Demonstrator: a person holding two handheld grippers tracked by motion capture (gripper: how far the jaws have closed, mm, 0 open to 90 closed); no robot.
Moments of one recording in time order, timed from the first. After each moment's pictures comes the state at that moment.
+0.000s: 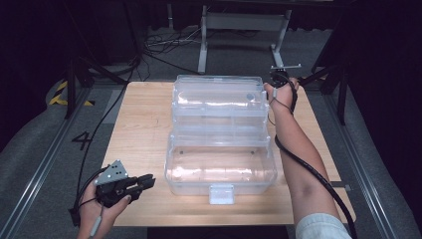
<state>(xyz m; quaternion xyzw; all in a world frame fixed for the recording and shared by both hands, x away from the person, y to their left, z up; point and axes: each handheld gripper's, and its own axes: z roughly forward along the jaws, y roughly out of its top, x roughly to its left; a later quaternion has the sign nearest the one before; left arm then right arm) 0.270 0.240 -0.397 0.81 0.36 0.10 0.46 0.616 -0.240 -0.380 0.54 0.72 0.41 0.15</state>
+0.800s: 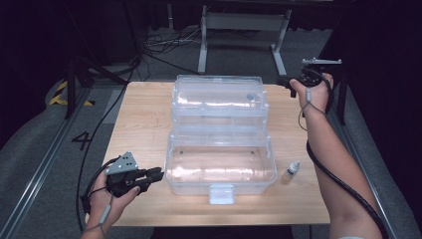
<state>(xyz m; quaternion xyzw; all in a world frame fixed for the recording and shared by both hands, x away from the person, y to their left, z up) 0.294 0.224 -0.395 0.82 0.33 0.09 0.46 0.542 -0.293 -0.305 0.48 0.71 0.47 0.20</state>
